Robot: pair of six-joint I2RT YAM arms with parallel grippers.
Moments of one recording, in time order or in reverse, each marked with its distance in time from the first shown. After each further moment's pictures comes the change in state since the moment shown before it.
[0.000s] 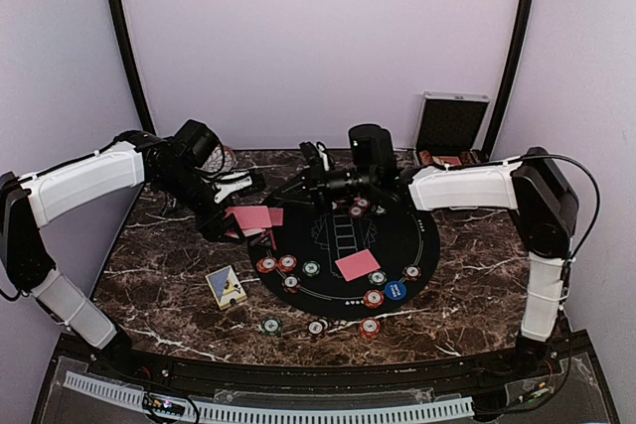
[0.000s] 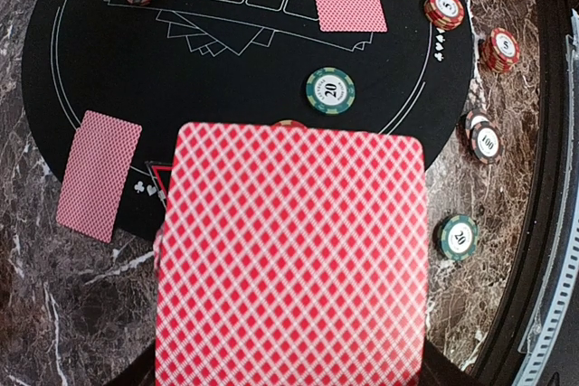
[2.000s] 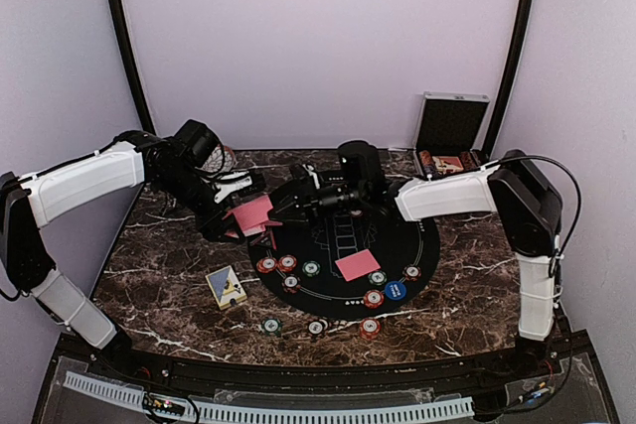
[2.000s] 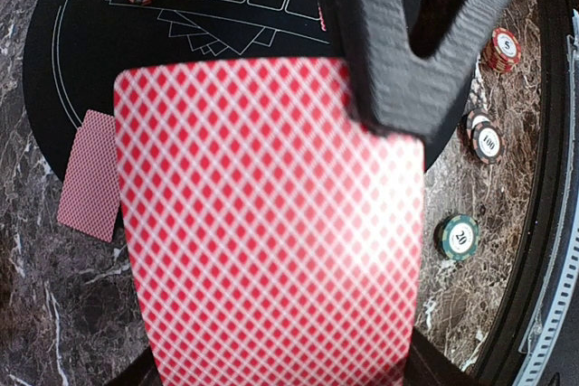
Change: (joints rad) left arm 0.000 0.000 0.000 0.000 -0.004 0.002; right arm 0.022 0.090 -0.007 0.064 -0.089 0.066
